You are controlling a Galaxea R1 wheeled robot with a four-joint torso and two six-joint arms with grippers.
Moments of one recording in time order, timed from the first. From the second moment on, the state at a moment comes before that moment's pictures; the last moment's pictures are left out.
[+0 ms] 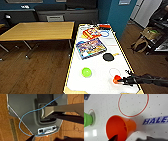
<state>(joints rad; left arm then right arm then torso) 1.41 2.86 -2.40 0.11 -0.05 0.00 -0.43 2.24 -1.65 0.02 -0.45 0.51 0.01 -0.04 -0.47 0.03</state>
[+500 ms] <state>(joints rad) 1.41 2.86 -2.41 0.10 -0.05 0.00 -0.46 2.27 -1.68 0.02 -0.42 0.51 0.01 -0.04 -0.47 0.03</state>
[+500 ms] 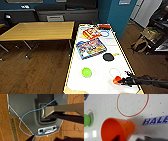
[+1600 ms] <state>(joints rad) 1.41 2.87 -2.42 0.10 -0.07 0.00 -0.37 1.93 -1.40 0.04 -0.40 0.54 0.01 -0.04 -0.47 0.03</state>
